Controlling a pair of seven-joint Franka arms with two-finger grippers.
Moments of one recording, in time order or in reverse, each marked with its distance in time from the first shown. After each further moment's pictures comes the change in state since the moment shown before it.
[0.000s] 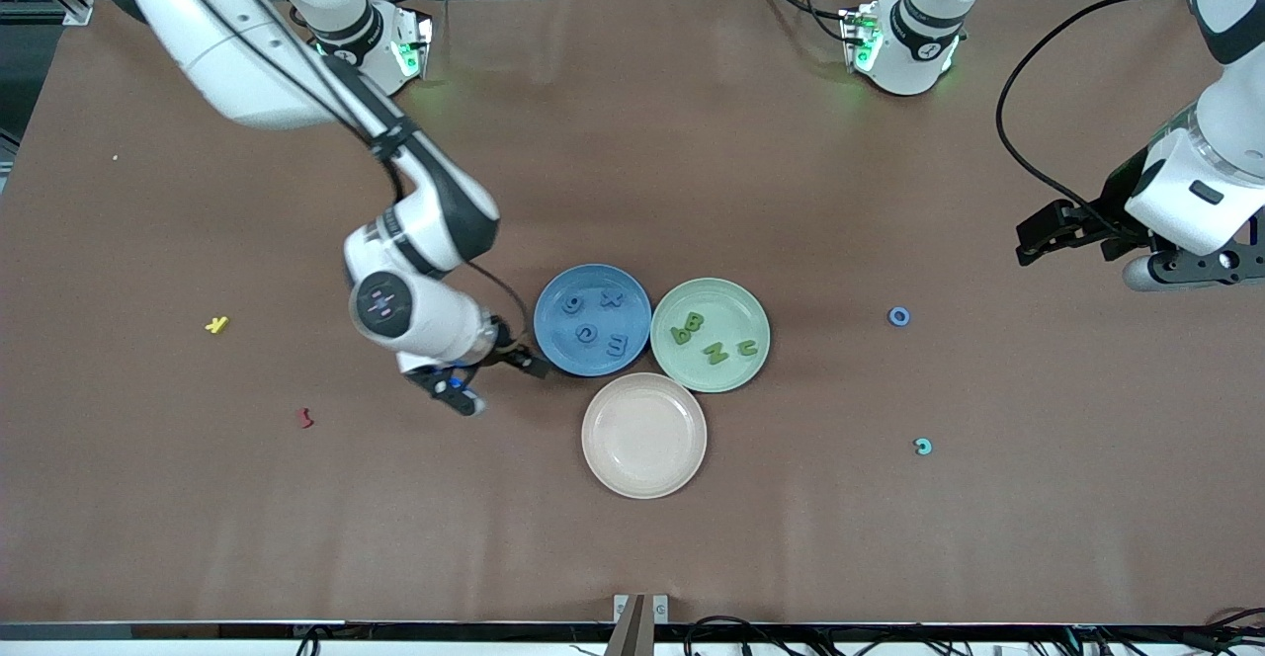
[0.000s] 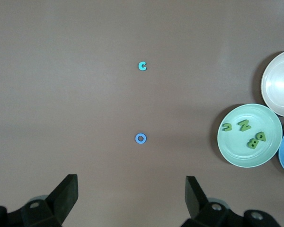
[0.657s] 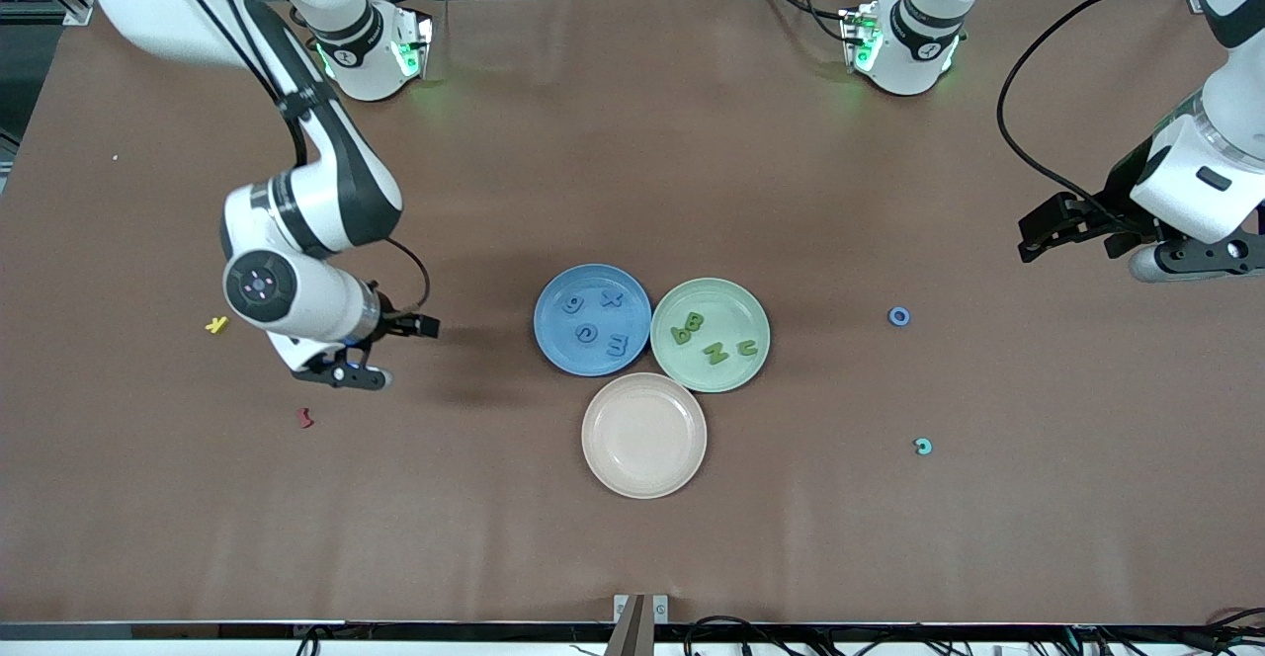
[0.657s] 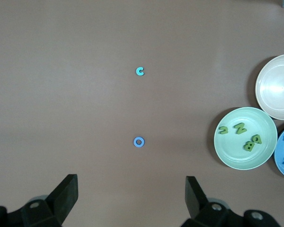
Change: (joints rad) left arm -0.002 -0.015 -0.005 0.001 0.000 0.012 0.000; right arm 0.006 -0.305 -0.227 -0.241 0.001 -0.166 -0.552
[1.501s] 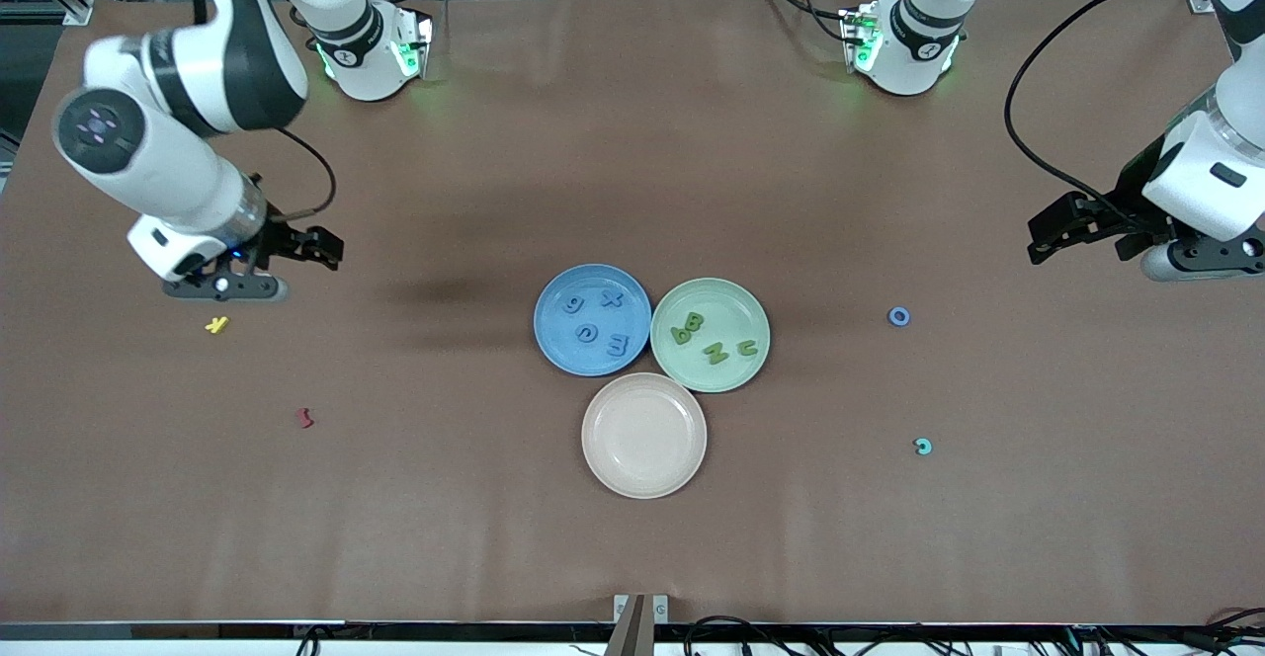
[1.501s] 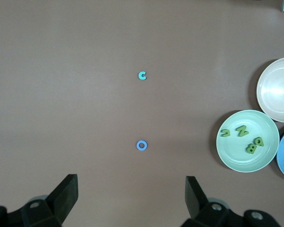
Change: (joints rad) left arm 0.003 0.001 0.007 0.012 0.006 0.005 0.018; right arm -0.001 -0.400 -0.122 -0.207 0.019 -0.086 -0.245
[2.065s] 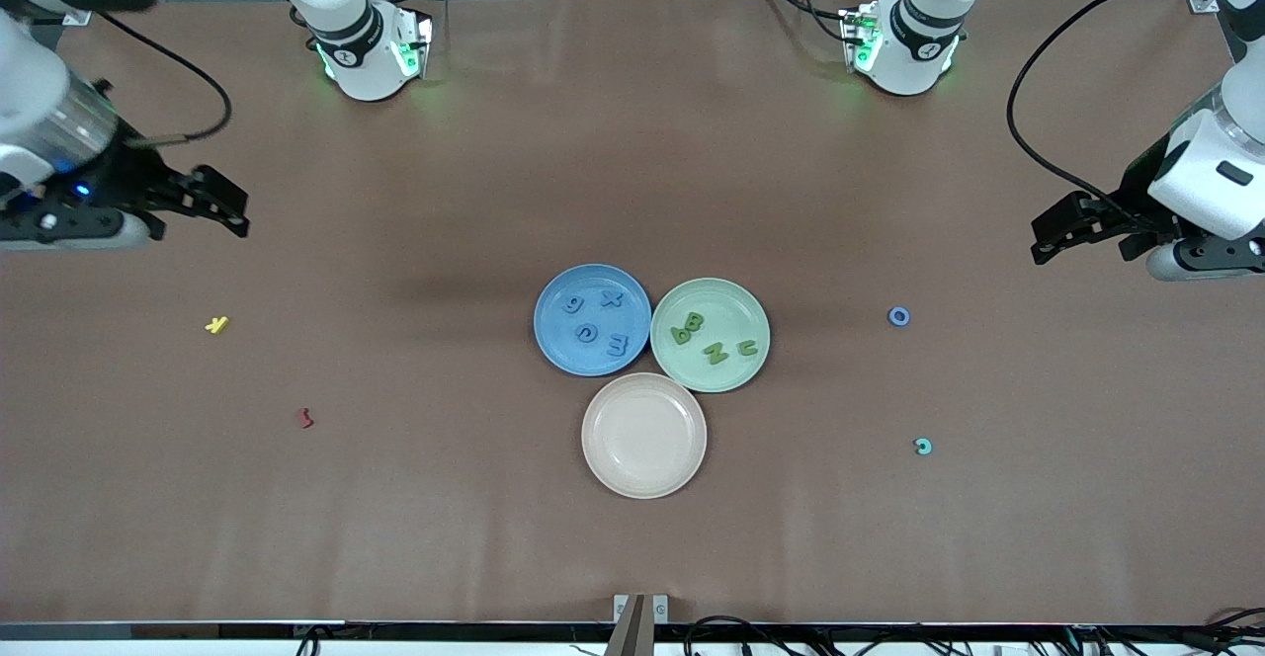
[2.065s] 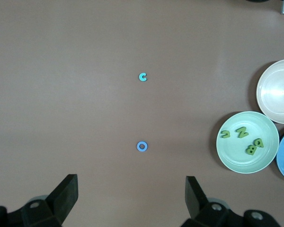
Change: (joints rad) left arm 0.001 0.001 0.002 0.005 0.000 0.000 0.000; right arm -0.050 -0.039 -0.004 0.352 0.045 -0.262 -0.103
